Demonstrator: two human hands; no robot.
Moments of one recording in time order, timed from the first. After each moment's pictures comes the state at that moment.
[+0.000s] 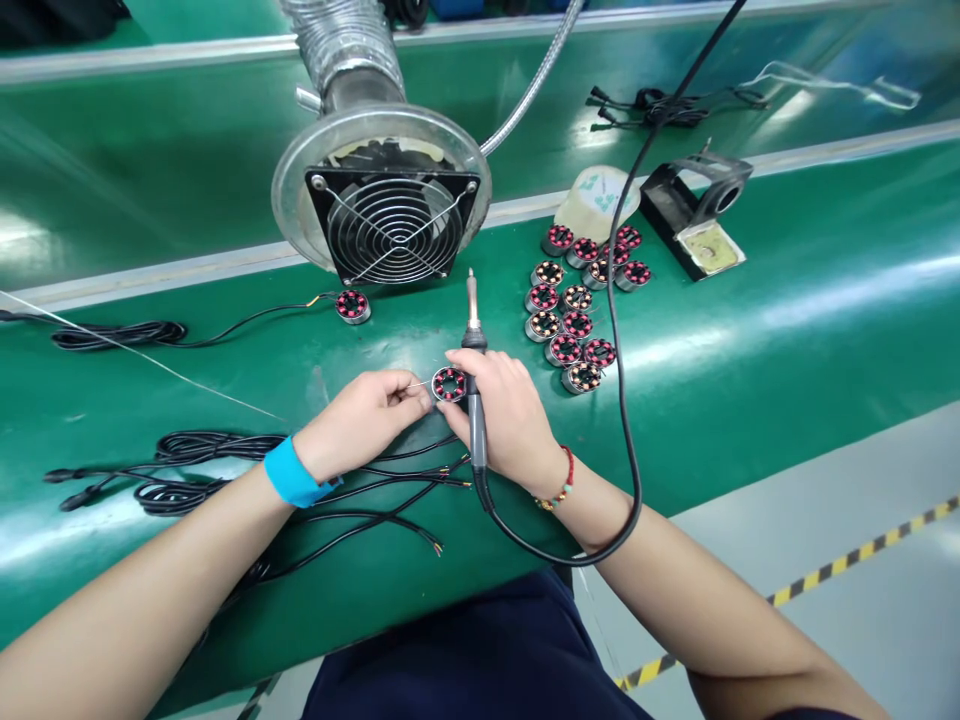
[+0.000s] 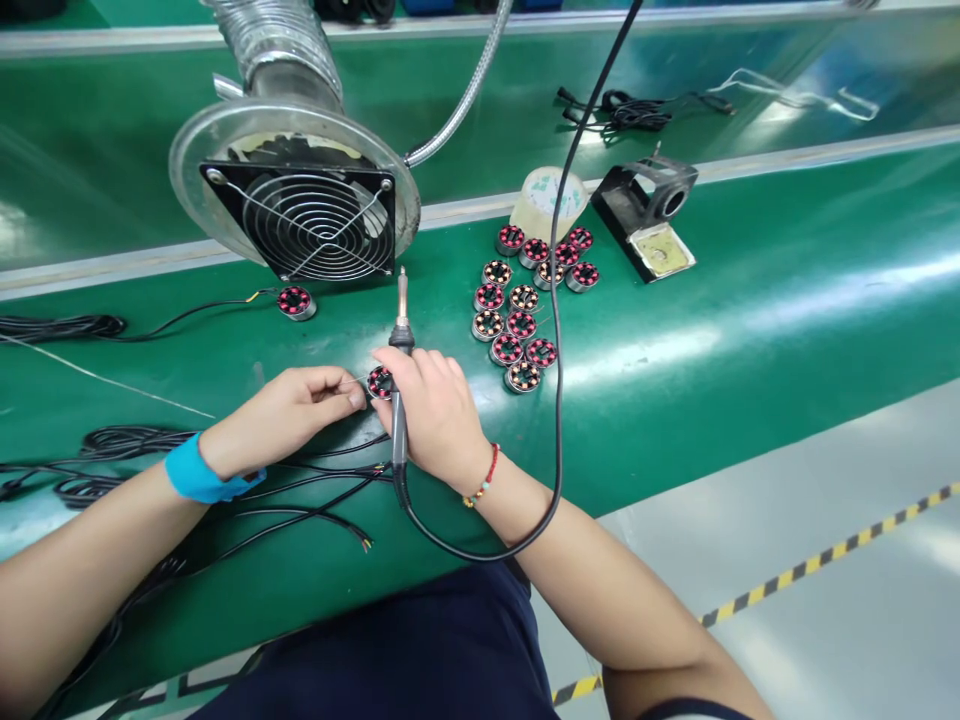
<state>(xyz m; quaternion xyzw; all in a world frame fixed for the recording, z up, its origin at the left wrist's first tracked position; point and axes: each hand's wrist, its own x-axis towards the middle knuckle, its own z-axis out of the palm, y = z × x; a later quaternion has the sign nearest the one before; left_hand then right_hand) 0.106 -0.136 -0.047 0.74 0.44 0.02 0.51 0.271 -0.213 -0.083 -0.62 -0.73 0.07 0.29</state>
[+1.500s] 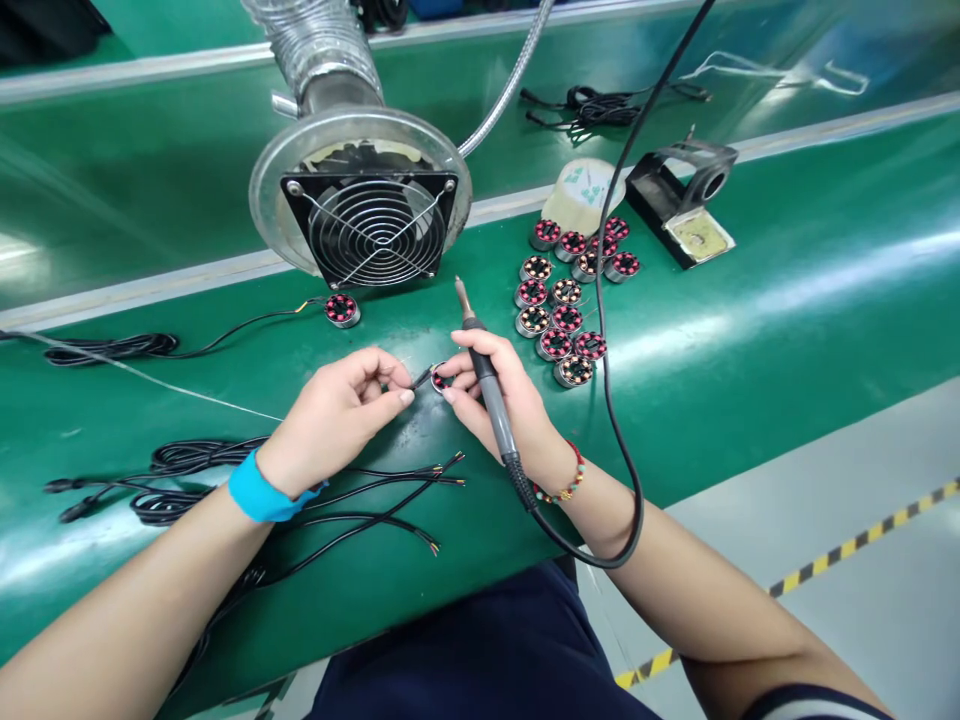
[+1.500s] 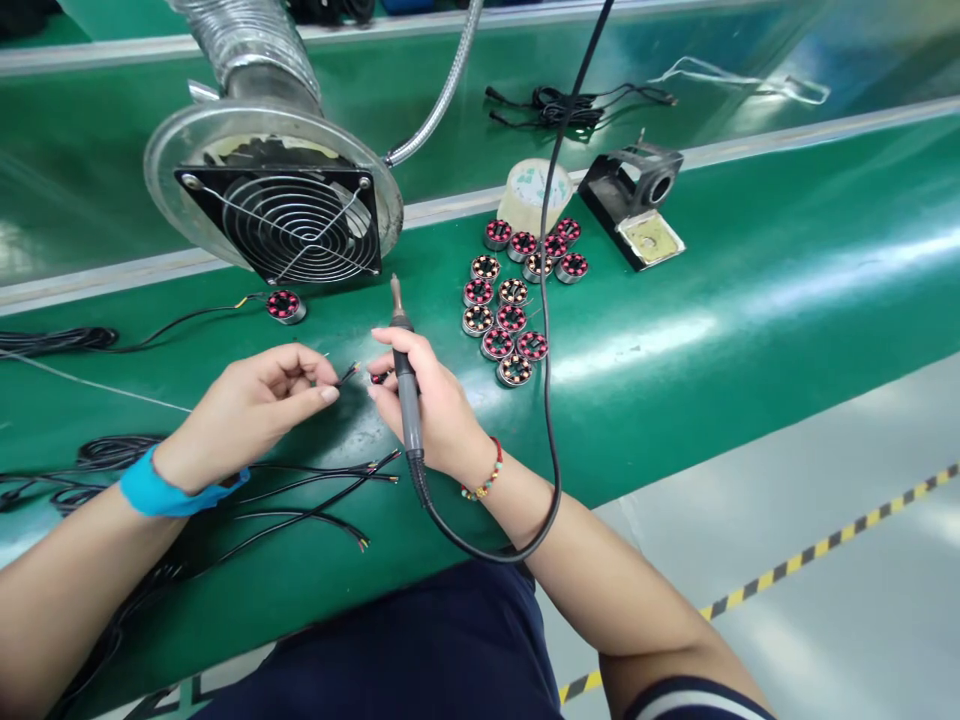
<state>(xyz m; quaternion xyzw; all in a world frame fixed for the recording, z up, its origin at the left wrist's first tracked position) 0.100 -0.136 -0.028 0.72 0.48 0.11 0.49 0.272 -0.214 -0.081 -0.53 -0.55 0.36 0.53</state>
